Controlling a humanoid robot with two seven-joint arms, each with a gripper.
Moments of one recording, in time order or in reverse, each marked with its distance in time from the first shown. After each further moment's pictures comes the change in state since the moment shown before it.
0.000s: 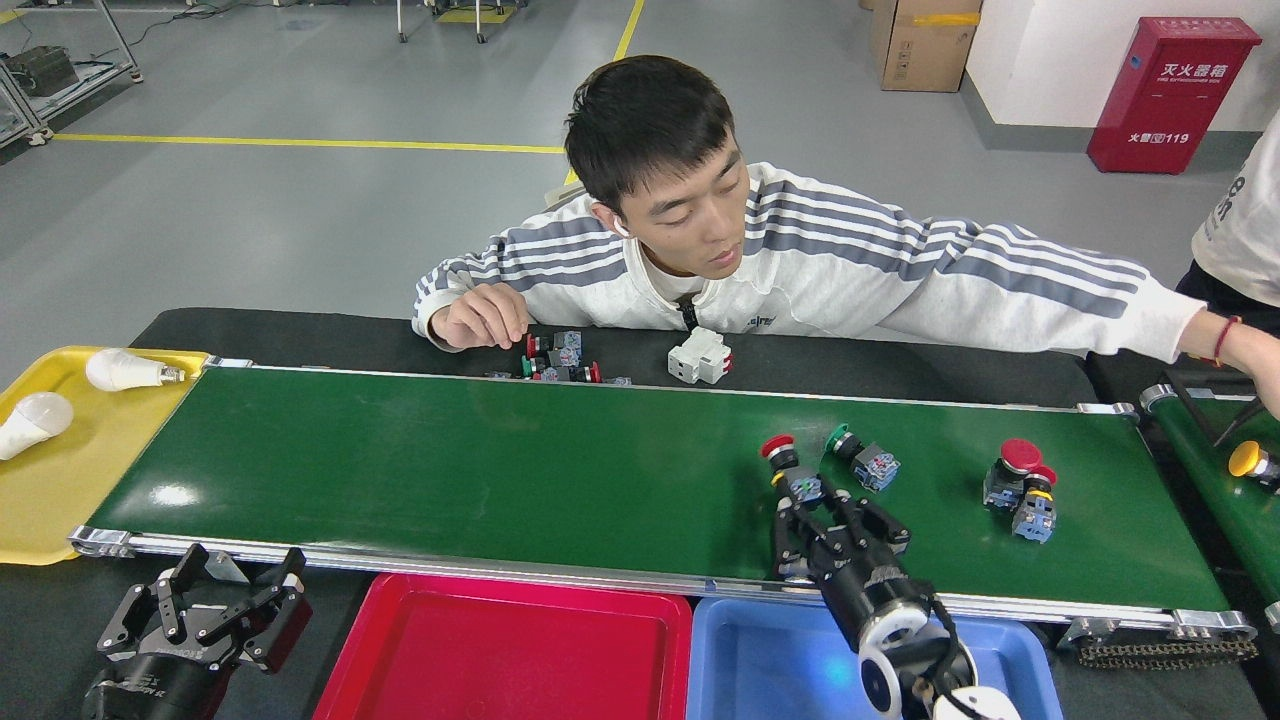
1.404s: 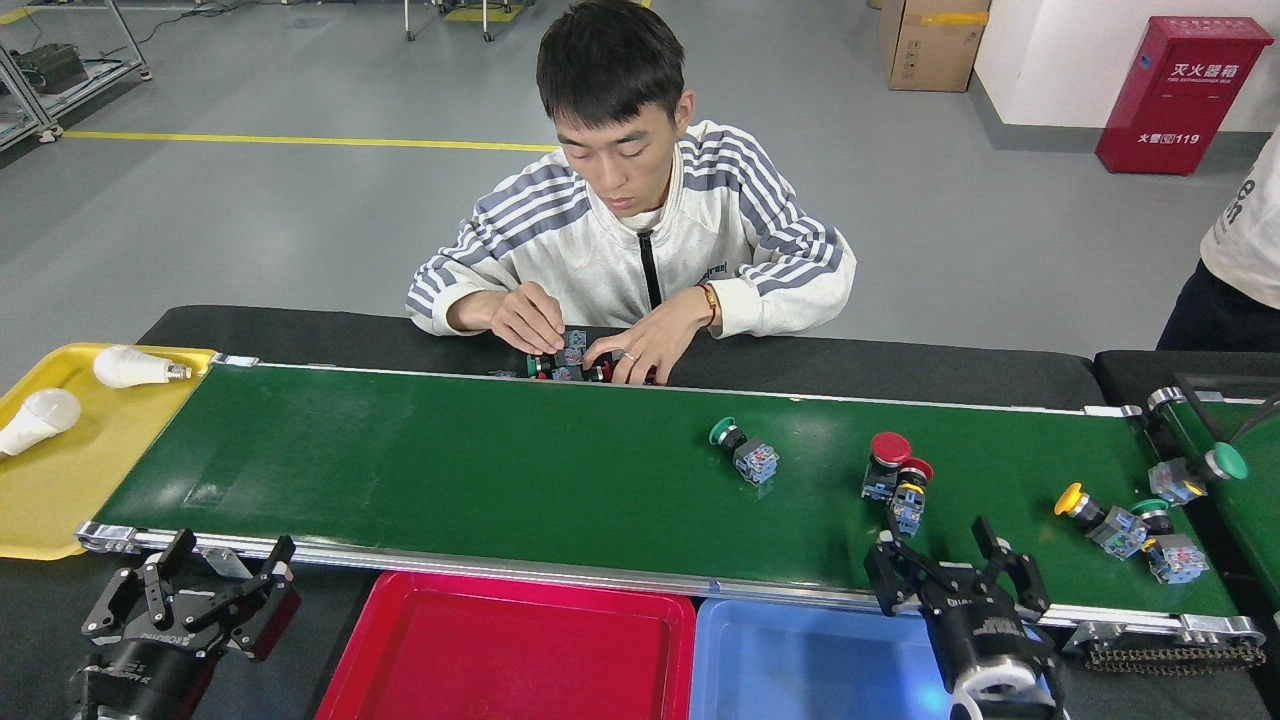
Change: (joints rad) left arm -0.017 0.049 -0.006 0.001 0.006 -0.001 0.000; right arm -0.077 -0.011 -0.160 0.132 0.077 0.458 -0.057
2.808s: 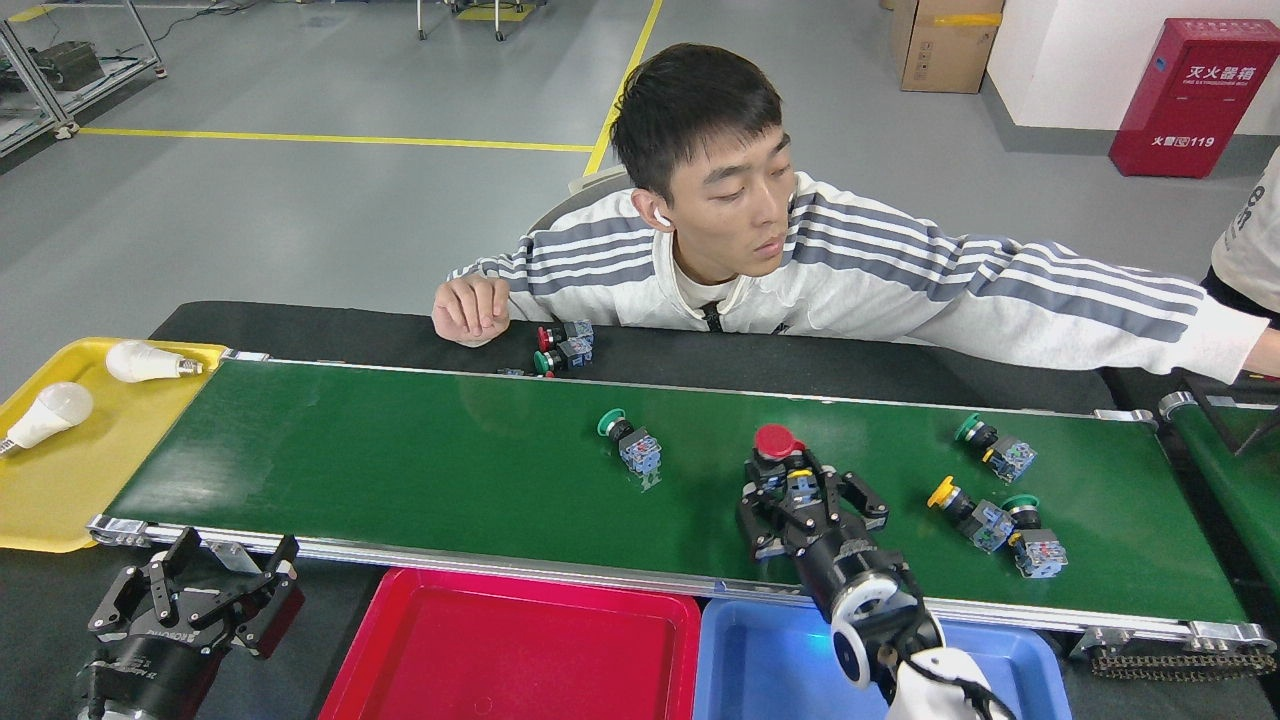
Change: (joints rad) left arm -0.032 -0.001 -0.058 0.009 -0.001 0.000 0.000; right arm 0.024 0.019 0.259 -0.102 -0.022 -0.331 0.023
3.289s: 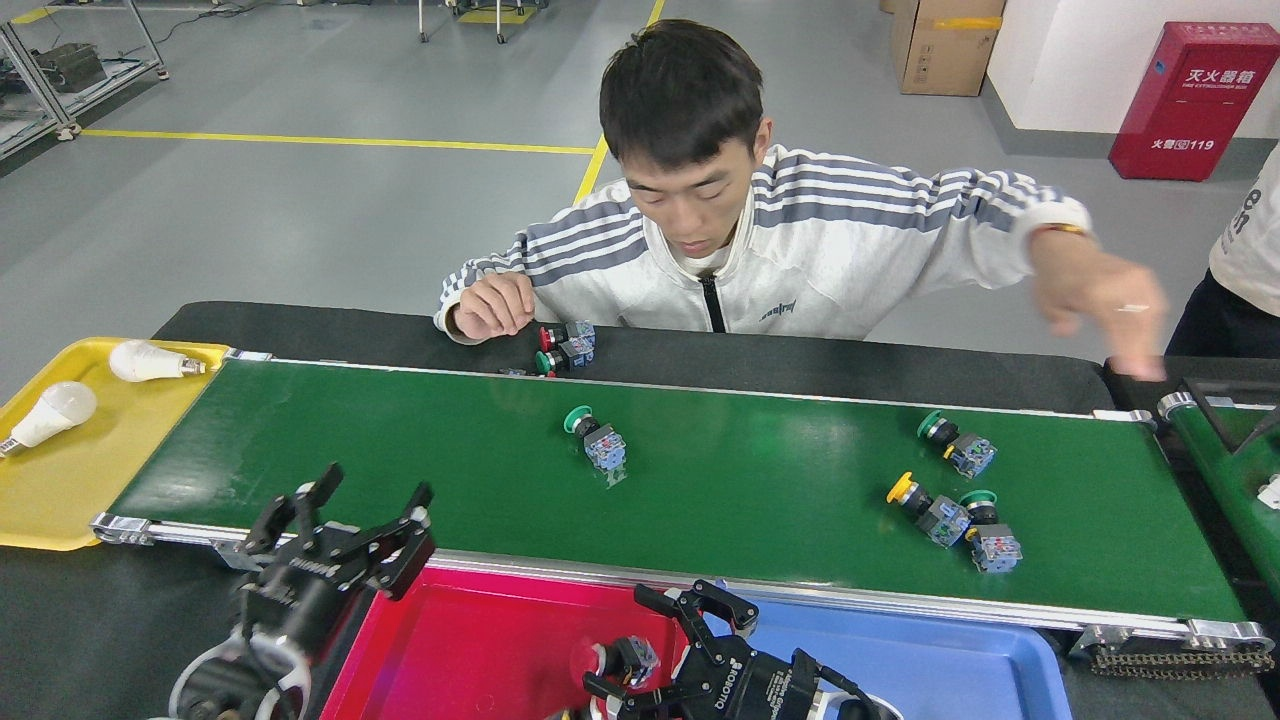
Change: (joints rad) left arm -0.339 -0.200 -0.328 0.125 -0.139 0.114 -0.063; right arm 0.068 0.022 -0.046 -0.038 -0.002 -0.333 -0.003
